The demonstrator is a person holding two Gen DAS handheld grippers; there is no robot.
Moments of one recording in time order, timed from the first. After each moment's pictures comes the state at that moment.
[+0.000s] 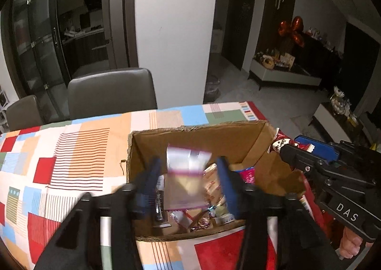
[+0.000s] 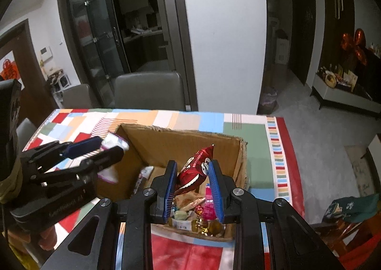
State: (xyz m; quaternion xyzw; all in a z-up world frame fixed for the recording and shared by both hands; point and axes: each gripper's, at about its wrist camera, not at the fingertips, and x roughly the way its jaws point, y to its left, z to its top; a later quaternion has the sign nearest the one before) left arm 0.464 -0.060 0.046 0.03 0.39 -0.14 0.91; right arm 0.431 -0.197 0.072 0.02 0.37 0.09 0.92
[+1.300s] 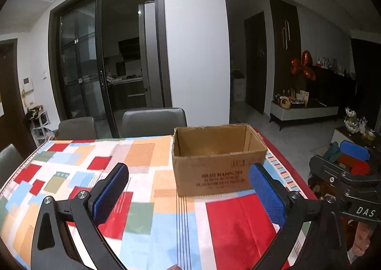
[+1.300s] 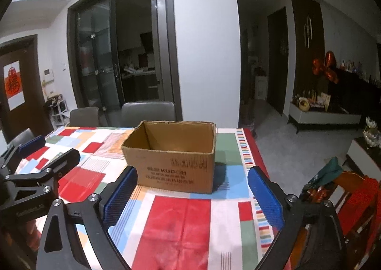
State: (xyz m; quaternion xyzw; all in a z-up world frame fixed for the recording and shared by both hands) left arm 0.206 -0.029 0.085 0.04 0.21 -0.05 0.98; right arm 0.185 -0.203 0.100 0.01 0.23 0.04 0.97
